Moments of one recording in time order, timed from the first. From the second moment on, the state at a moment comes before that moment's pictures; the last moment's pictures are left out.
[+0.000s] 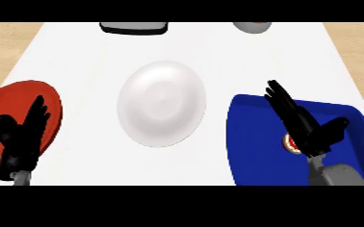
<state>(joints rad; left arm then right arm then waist) 0.04 0.55 -0.17 -1.46 0.31 0.44 0.17 -0.11 -0.39 0.23 -1.41 -0.38 0.06 -0.07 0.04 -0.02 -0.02</state>
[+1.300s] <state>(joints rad) 0.08 0.59 -0.22 -1.48 0.14 0.34 -0.14 0.38 -0.10 0.16 -1.93 -0.16 -1.05 -0.33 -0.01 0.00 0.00</state>
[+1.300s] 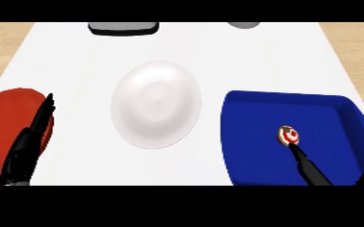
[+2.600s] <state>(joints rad) 0.06 0.56 -0.18 -1.47 0.10 0.27 -0.15 0.25 -0.72 0.29 -1.93 0.06 -0.77 0.87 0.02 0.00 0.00</state>
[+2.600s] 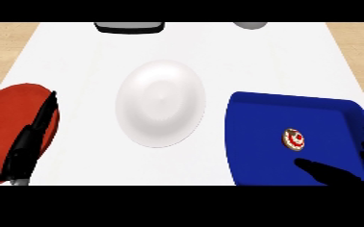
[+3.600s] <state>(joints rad) 0.09 0.47 -0.05 -1.45 0.01 0.16 -0.17 0.10 -0.50 0.22 -1.64 0.06 -0.46 0.75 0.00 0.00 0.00</state>
